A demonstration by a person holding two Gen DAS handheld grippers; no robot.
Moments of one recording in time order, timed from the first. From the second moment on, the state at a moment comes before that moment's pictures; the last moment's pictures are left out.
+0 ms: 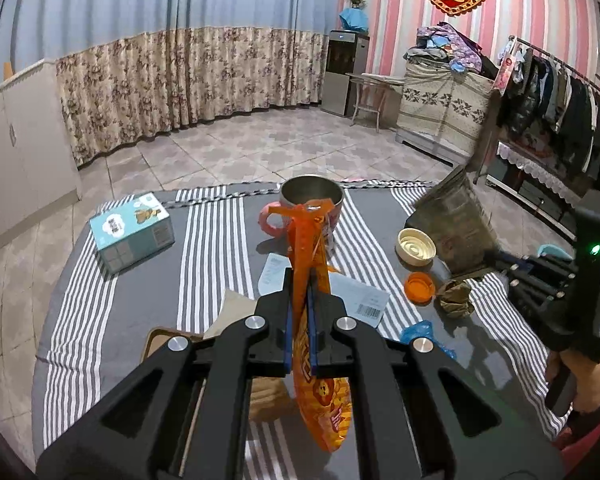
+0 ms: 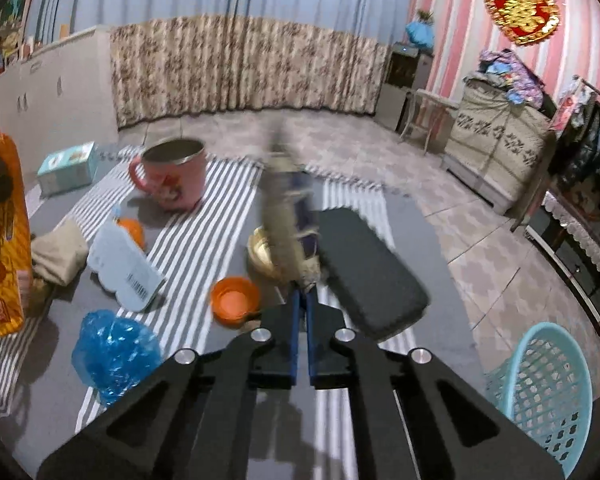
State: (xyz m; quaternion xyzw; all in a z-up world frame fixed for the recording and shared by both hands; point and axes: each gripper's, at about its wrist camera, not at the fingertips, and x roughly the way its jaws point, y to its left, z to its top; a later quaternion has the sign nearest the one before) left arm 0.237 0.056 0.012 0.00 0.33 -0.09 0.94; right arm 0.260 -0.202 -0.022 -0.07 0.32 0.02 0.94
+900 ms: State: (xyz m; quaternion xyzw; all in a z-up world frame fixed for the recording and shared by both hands) left arm 0.227 -0.098 0.063 0.04 0.27 -0.19 0.94; right arm 0.156 -0.423 0.024 0.06 0.26 -0.14 0.95
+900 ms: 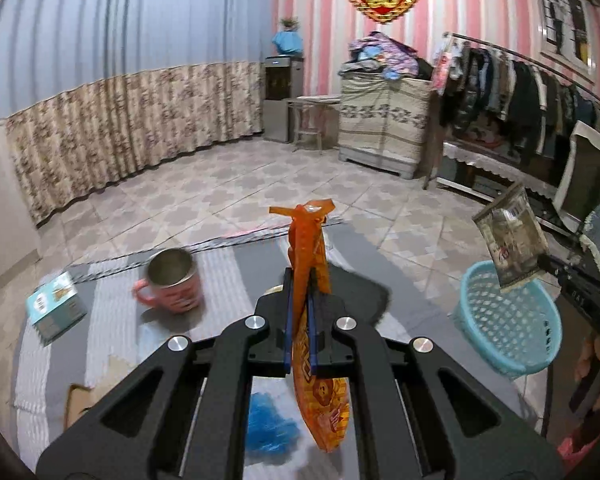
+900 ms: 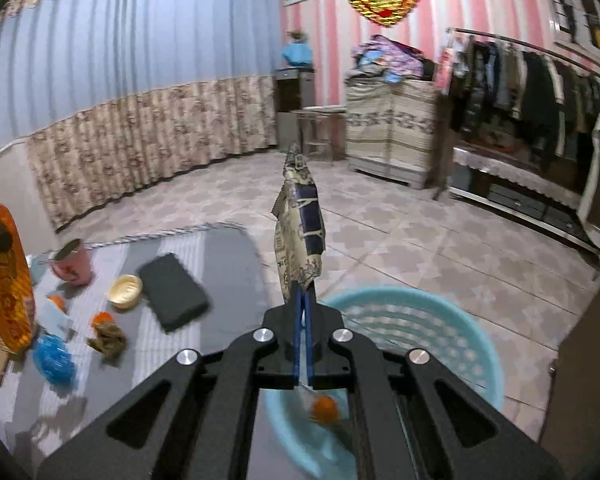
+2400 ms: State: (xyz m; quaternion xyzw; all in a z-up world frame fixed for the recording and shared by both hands) left arm 0.234 -0.342 -0.018 0.11 0.27 -0.29 0.91; right arm 0.146 -0.522 -0.052 0.13 0.33 -0.20 0.91
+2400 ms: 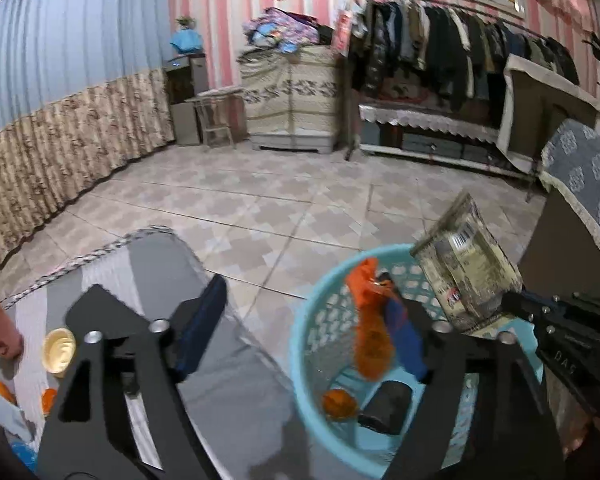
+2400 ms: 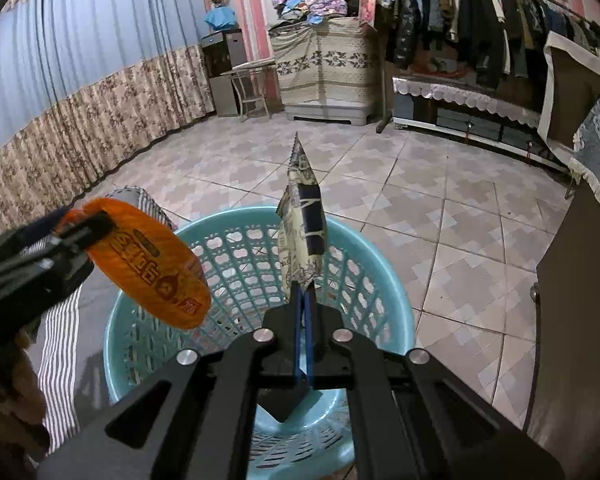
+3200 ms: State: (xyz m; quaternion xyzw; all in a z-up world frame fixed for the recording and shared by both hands) left arm 0.219 -0.347 -0.040 0.20 0.29 -0.30 0.89; right arm 0.147 -0.515 -0.063 0.14 0.35 -0.20 0.91
